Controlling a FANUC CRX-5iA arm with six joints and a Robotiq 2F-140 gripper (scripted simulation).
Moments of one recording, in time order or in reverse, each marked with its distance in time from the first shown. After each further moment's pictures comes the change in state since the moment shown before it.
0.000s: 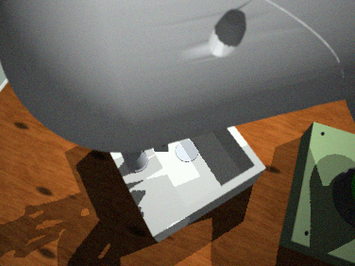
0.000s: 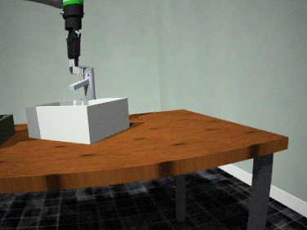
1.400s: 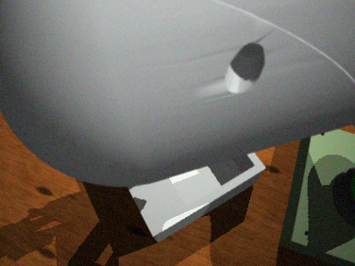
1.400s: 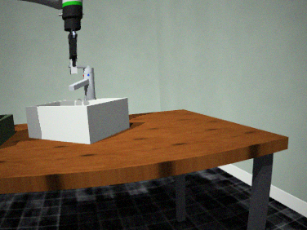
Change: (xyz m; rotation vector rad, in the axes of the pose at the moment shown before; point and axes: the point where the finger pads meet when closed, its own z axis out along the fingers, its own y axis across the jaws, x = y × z) arm 0.002 -0.016 0.000 0.000 0.000 0.245
